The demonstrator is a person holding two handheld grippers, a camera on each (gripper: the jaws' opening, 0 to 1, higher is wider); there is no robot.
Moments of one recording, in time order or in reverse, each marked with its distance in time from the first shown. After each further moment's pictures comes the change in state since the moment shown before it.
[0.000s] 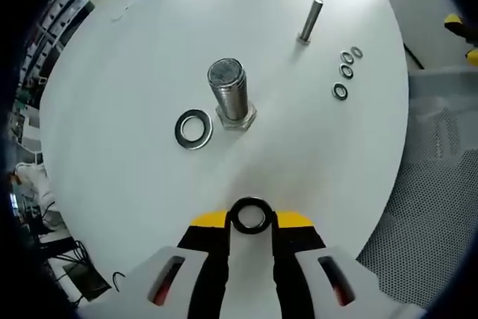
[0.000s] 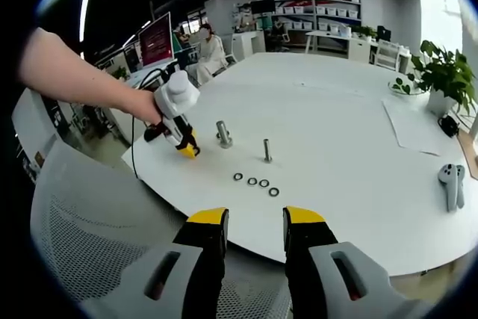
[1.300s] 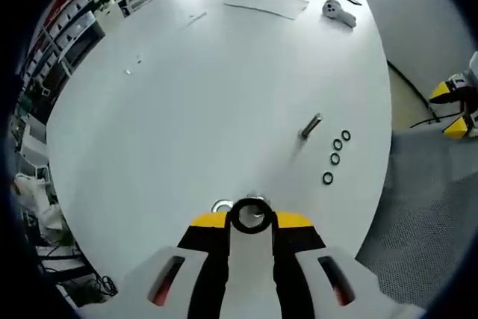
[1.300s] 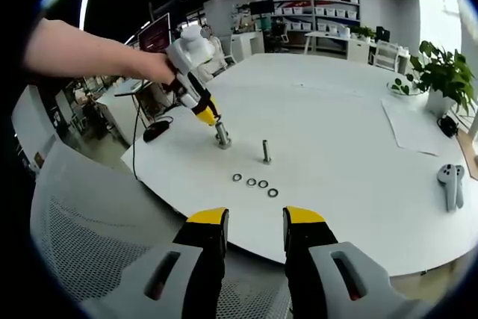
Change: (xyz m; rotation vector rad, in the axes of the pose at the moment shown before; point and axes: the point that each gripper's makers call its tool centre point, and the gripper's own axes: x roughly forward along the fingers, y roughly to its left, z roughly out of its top) left arm -0.058 0.014 0.090 0.025 -0.171 -0.026; right arm 0.000 -0.001 0.001 -0.001 -0.004 -0.003
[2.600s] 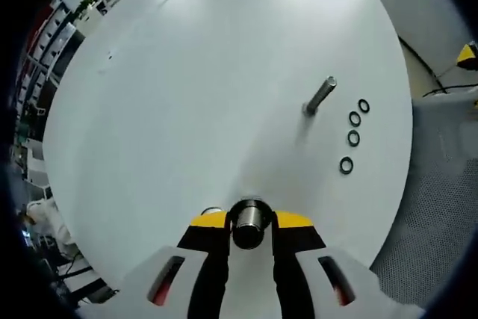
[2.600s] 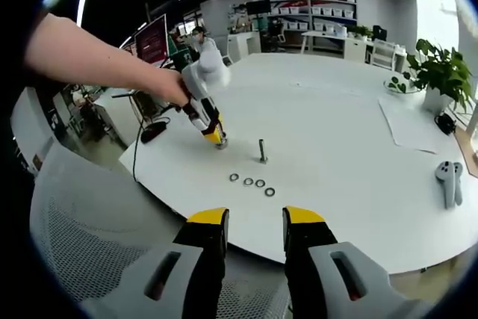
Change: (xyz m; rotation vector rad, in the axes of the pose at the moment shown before) left arm 0.059 0.001 -0.013 0.109 0.147 0.039; right arm 0.000 -0.003 -0.001 0.008 0.001 -0.013
